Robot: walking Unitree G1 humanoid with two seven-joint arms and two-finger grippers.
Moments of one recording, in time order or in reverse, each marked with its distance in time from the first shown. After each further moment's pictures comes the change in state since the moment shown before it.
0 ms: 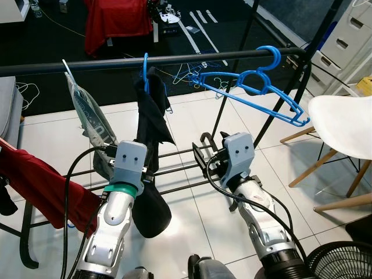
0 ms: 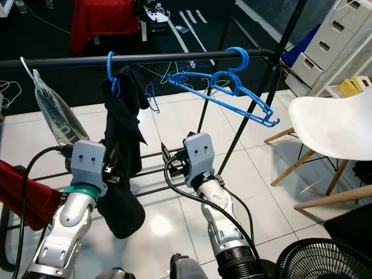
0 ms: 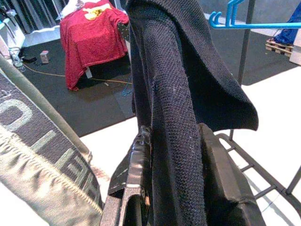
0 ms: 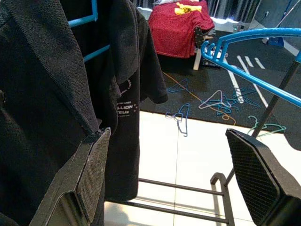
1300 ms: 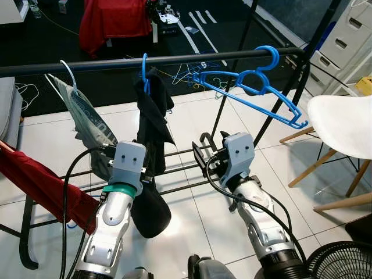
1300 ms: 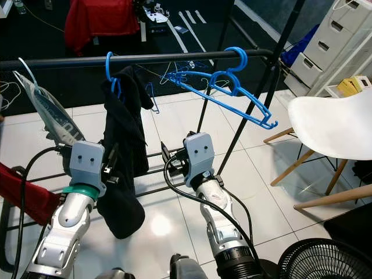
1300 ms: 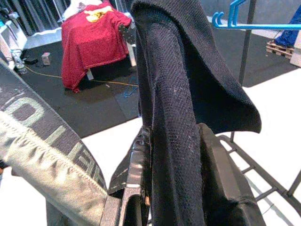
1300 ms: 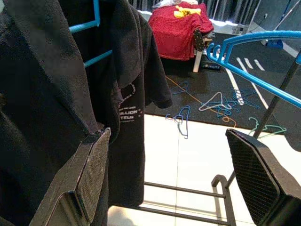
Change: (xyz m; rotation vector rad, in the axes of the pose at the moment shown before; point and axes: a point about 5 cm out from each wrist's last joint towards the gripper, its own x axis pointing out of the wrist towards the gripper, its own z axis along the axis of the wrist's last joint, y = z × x) left arm -0.004 0.004 0.000 0.001 -0.009 0.007; right arm -0.001 0.002 -0.001 0.010 -0.004 -0.004
